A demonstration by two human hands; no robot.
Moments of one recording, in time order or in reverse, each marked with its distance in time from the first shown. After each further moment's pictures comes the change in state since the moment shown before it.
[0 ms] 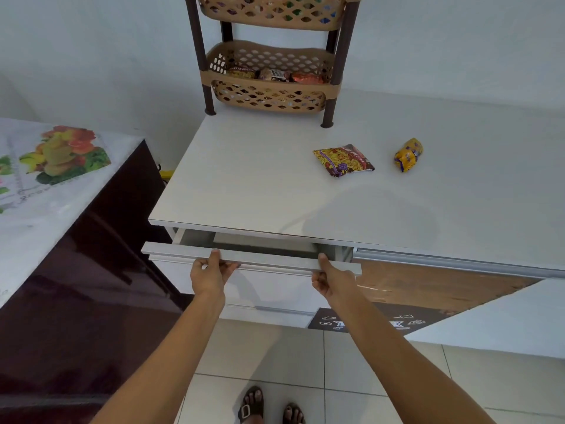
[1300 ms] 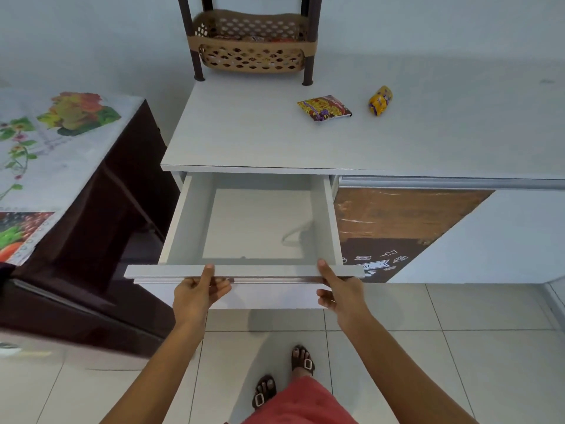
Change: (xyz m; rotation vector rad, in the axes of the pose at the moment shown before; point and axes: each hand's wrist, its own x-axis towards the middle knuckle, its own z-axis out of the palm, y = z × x) left_hand -0.120 -0.032 -0.168 0.361 -0.130 -0.025; right_hand -0.148 0.132 -0.084 -0.107 0.085 -0.073
